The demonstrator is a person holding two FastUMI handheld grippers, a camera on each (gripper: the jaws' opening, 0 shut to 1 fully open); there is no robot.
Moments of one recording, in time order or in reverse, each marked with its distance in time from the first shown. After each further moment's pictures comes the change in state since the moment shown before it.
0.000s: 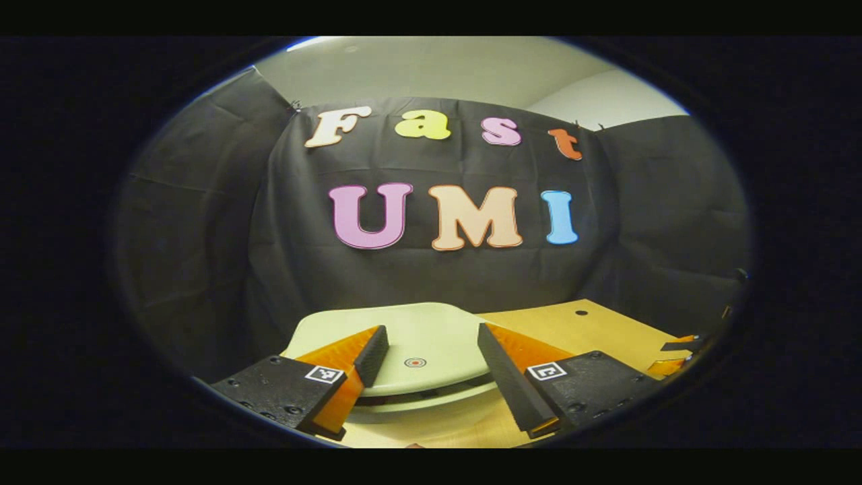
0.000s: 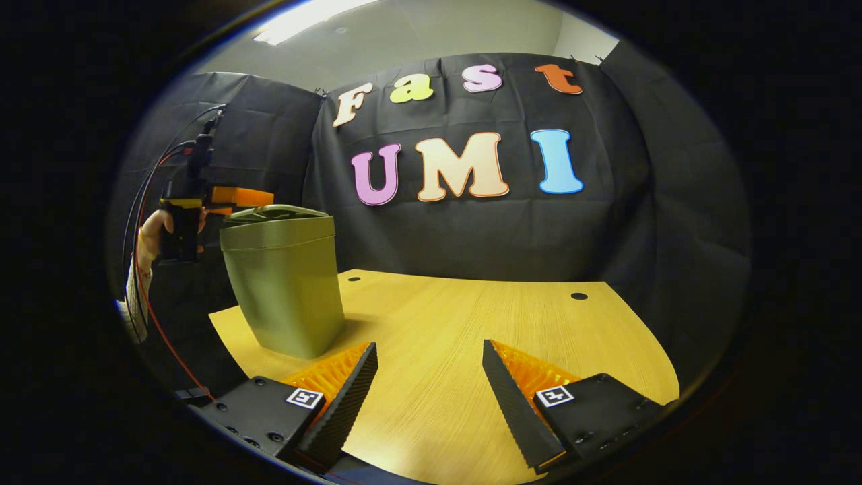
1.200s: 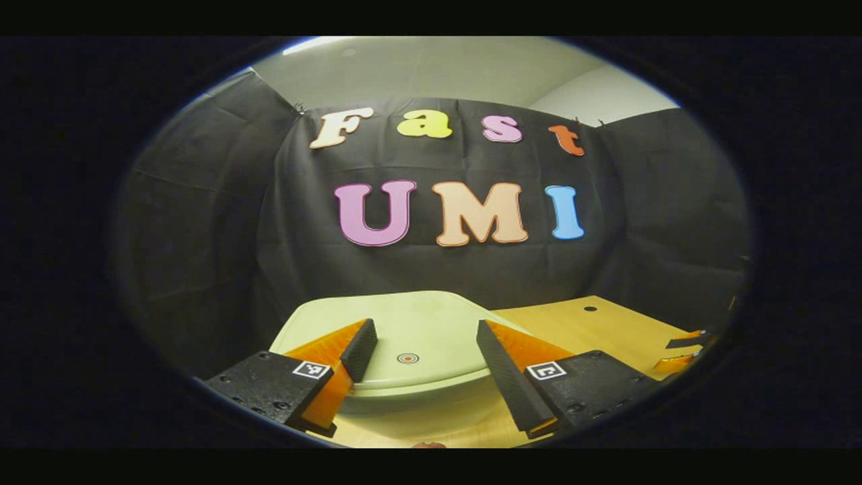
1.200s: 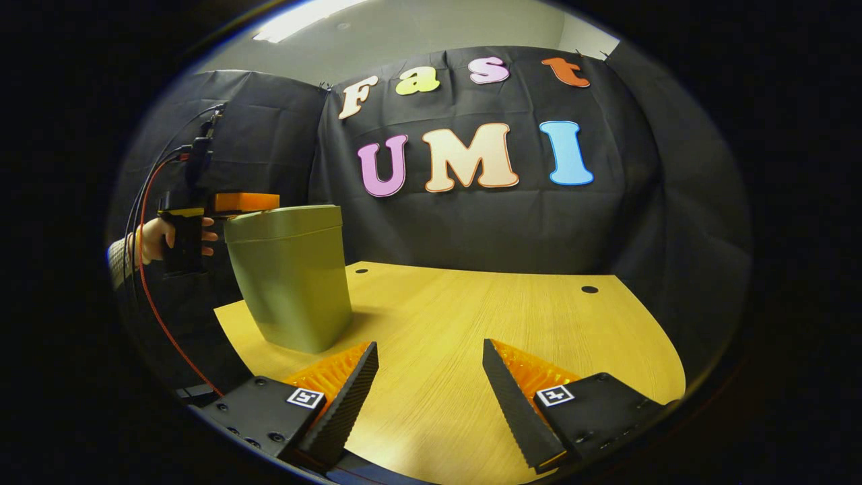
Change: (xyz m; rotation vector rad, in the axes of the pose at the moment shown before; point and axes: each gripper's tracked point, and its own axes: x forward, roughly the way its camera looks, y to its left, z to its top) left arm -0.001 -0.010 -0.015 0.009 -0.048 0.012; right arm 0.008 0.010 -0.006 -0.006 0.026 0.036
